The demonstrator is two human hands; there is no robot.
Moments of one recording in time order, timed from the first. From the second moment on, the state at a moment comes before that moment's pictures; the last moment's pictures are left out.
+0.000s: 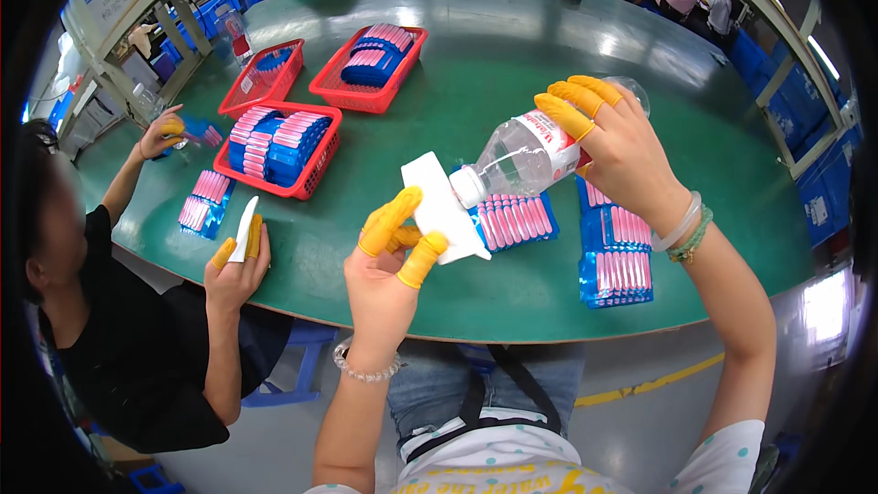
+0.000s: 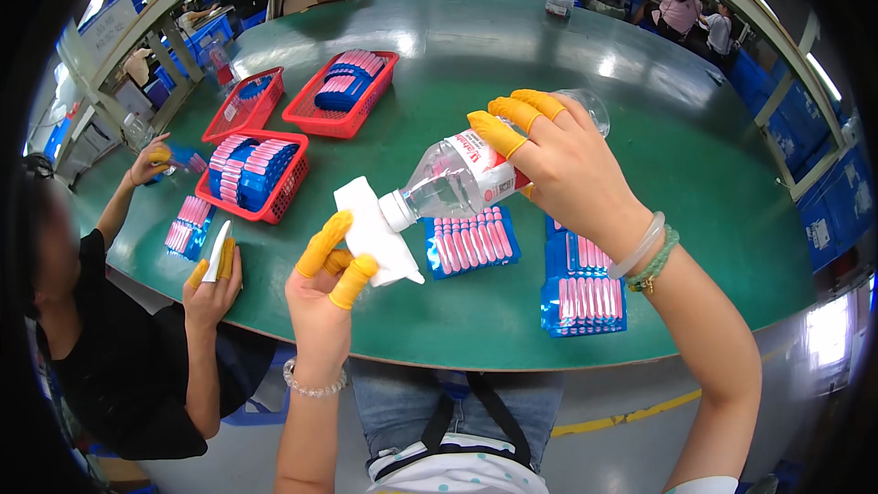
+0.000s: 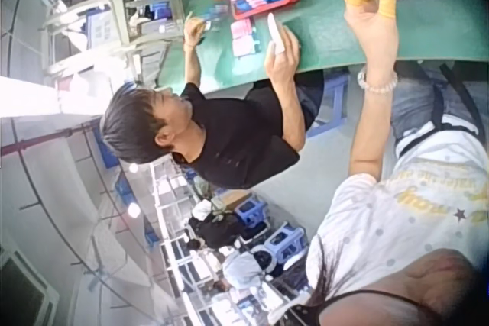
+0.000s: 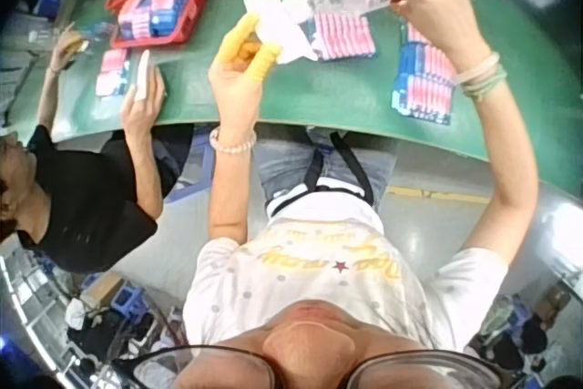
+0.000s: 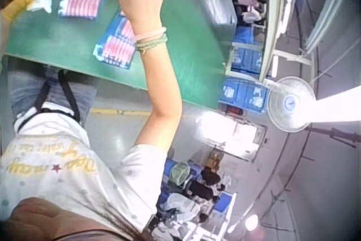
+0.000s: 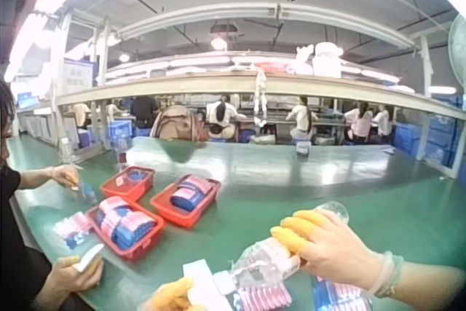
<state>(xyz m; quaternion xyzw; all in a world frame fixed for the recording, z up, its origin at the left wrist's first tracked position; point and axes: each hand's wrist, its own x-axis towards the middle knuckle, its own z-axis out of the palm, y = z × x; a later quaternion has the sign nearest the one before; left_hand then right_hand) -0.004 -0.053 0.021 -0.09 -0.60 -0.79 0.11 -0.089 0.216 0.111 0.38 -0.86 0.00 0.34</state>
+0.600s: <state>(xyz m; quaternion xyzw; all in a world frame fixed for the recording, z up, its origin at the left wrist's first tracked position) -0.028 -0.043 0.022 -0.03 -0.56 -0.80 0.19 -0.100 0.215 0.105 0.39 -0.85 -0.02 0.34</state>
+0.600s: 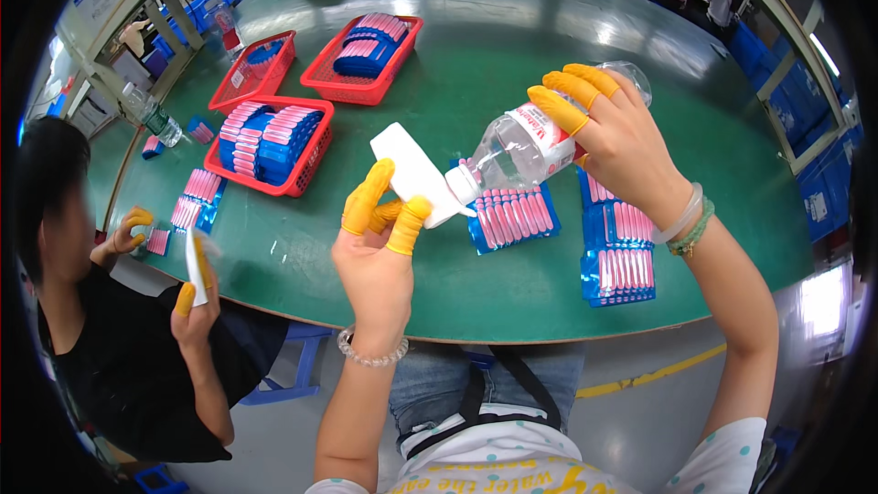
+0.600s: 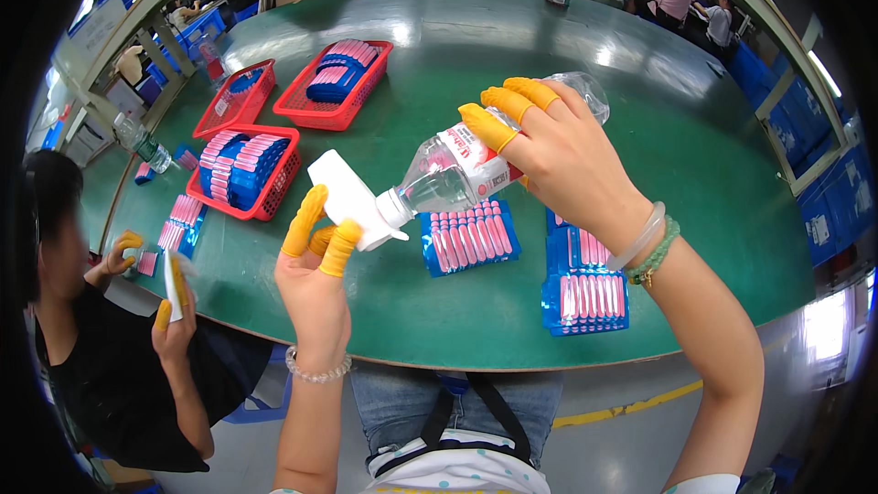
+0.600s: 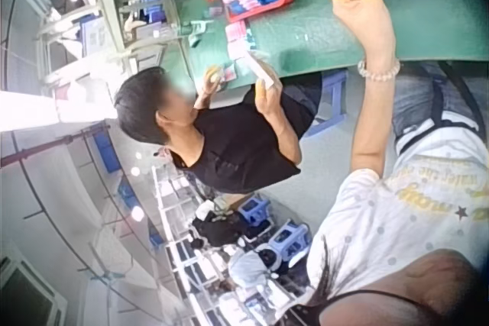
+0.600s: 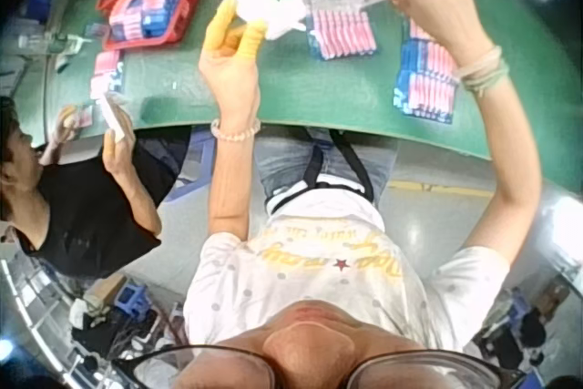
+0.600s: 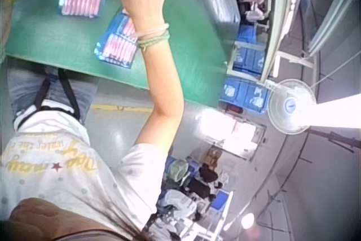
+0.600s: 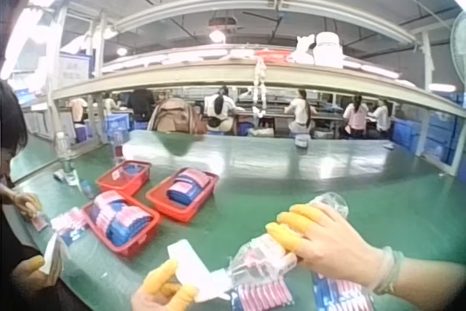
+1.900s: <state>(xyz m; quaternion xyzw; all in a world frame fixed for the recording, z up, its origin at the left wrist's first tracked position) -0.041 -0.090 0.003 0.00 -0.68 -0.72 0.14 -0.249 0.344 0.033 0.04 -0.78 0.60 0.18</state>
